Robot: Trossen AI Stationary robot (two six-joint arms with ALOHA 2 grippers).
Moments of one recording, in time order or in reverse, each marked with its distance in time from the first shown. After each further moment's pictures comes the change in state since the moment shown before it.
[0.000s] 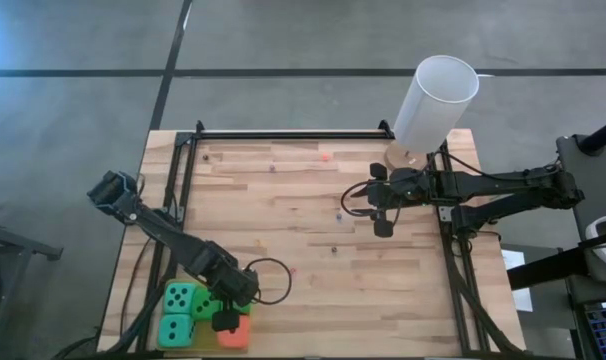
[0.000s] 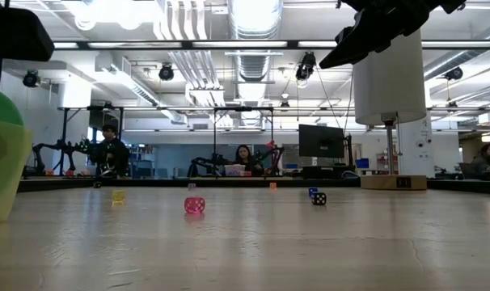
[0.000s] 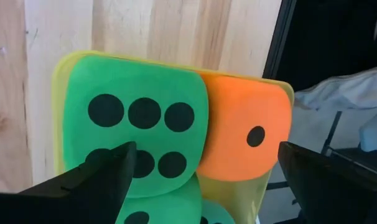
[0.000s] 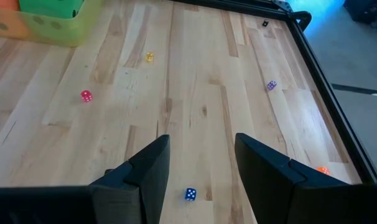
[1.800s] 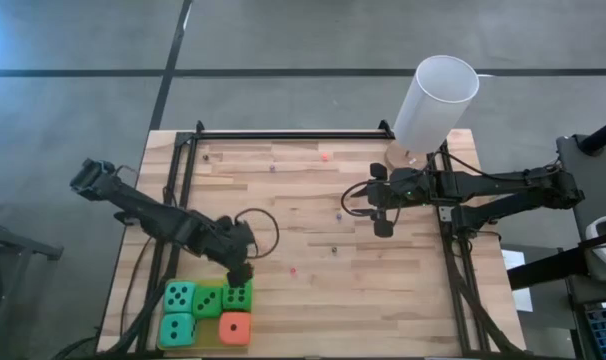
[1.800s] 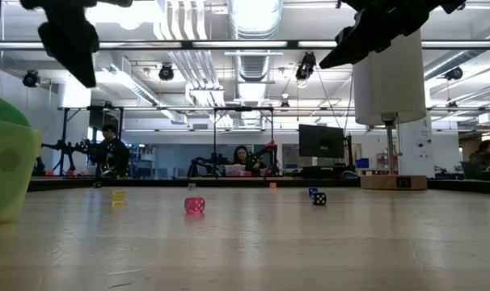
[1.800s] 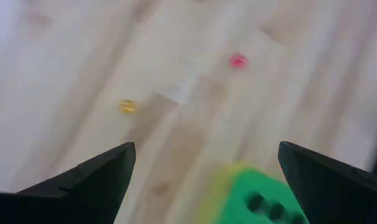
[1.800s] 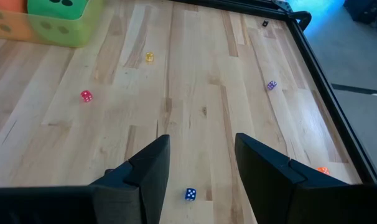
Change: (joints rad) left arm 0.146 -0.232 -0.094 -0.062 -0.514 -0.106; right arm 0.000 0.000 0.000 0.000 0.000 0.000
